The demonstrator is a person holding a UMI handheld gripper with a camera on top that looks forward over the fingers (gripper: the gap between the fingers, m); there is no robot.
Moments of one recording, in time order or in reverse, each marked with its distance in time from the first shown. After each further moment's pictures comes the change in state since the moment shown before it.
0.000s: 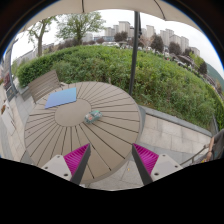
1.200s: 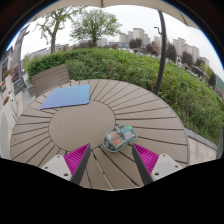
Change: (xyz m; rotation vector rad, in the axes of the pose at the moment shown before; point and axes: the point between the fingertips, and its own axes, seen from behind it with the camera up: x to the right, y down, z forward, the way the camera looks) arm -0.119 -0.041 0.226 0.077 -0.112 -0.102
